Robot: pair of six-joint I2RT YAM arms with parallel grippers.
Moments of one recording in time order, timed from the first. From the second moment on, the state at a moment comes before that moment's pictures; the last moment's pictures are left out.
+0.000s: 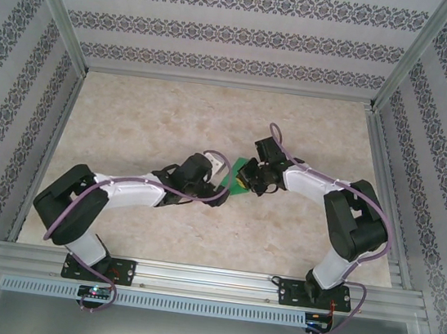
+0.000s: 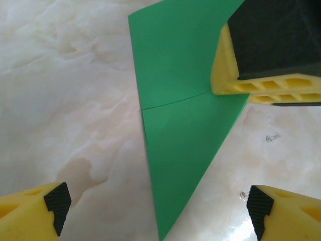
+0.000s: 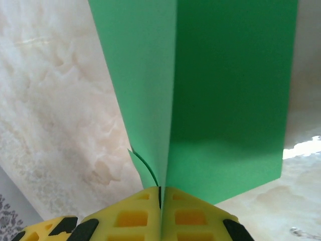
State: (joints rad) left arm -0.75 1.61 0.79 0.03 -0.03 -0.19; right arm 0.48 1.71 0.97 -0.30 -0.34 1.26
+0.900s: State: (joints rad) left arm -0.79 1.82 0.72 0.50 0.03 0.15; right arm 0.46 1.71 0.97 -0.32 -0.37 1.31
